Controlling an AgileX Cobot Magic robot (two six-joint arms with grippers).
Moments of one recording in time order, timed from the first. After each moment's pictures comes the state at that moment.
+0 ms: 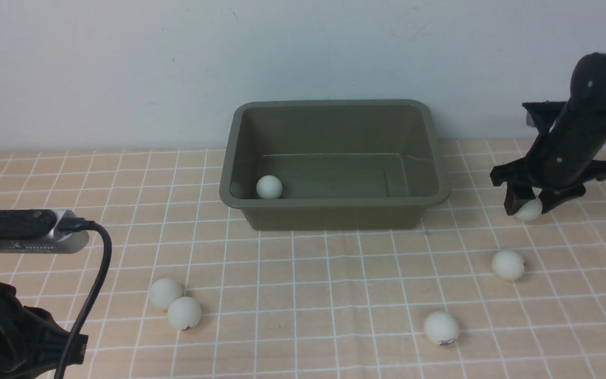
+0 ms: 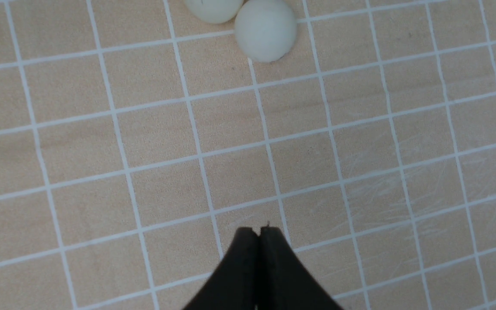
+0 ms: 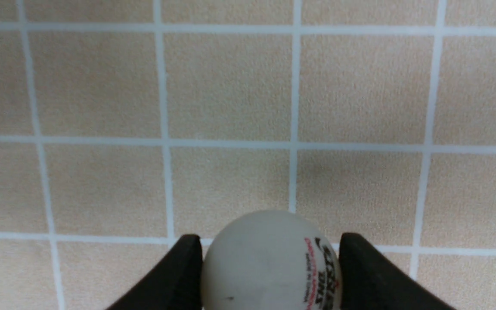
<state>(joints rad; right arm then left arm) 0.02 2.16 -1.69 0.07 1.07 -0.03 0.02 0.97 -0.66 -0.37 0.94 0.28</state>
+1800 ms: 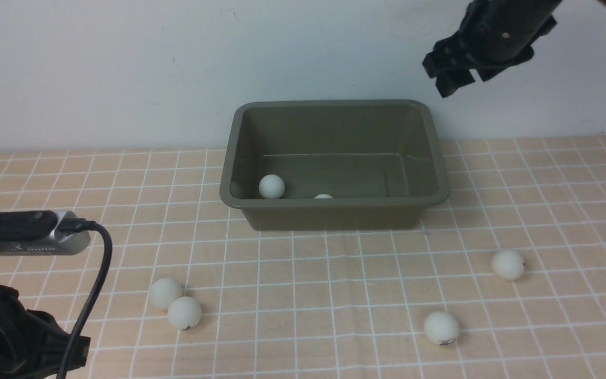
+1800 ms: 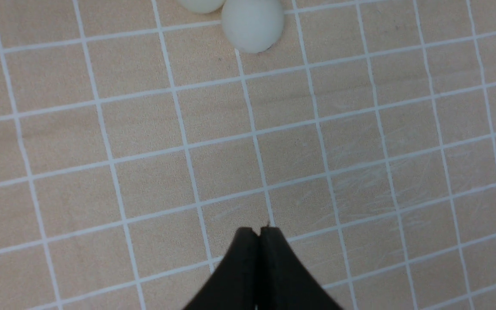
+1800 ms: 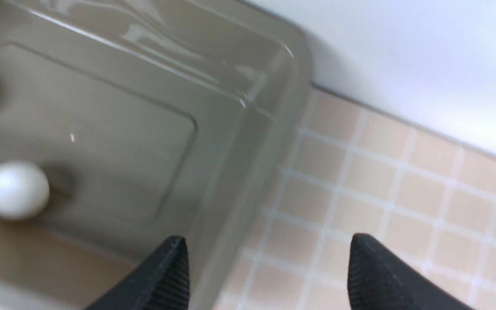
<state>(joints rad) 0.28 2.00 -2.05 -0.07 1.25 -0.05 0.02 0.97 -0.66 -0.39 0.96 0.28</state>
